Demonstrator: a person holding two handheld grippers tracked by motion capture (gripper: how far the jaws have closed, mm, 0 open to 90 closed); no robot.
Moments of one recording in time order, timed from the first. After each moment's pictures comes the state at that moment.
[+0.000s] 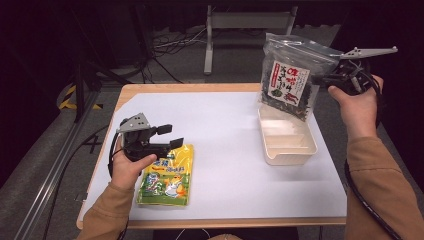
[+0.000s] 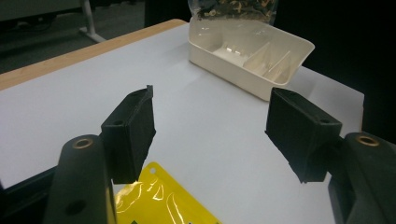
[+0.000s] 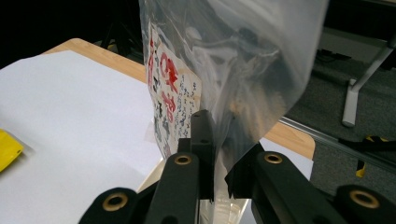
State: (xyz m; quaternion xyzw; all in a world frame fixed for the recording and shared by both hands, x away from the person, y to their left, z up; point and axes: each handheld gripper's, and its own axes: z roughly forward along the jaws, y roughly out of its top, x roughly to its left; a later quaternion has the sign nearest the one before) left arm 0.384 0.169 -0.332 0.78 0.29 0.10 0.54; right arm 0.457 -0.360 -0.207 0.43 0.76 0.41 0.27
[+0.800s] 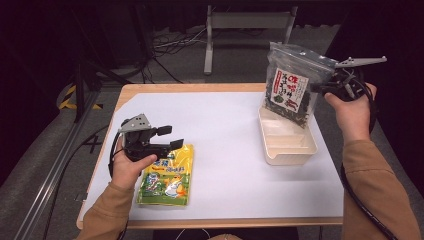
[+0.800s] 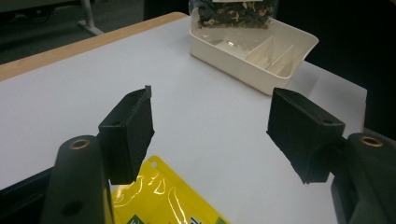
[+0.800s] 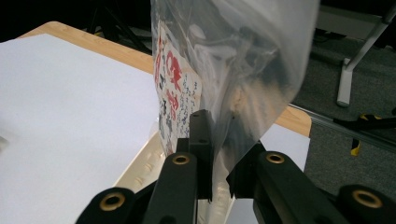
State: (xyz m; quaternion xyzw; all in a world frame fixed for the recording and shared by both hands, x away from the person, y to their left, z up) left arm 0.386 0.170 -0.336 0.79 0.29 0.09 0.53; right arm 0.467 -0.368 -0.237 0.45 0.76 0.39 0.26
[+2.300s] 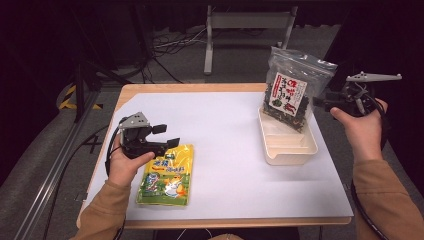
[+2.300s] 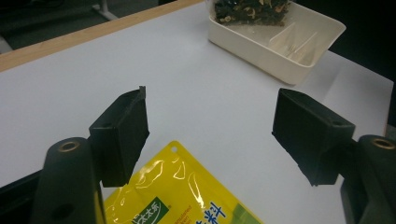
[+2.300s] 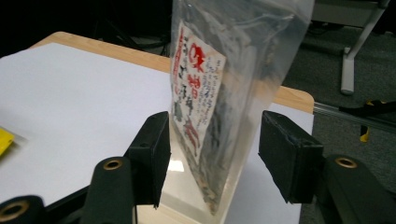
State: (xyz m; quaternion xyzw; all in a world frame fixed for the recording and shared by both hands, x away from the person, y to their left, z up) left arm 0.396 0.178 -0.337 0.80 0.31 0.10 0.50; right arm 0.425 -0.378 -0.248 0.48 0.73 0.41 0.26
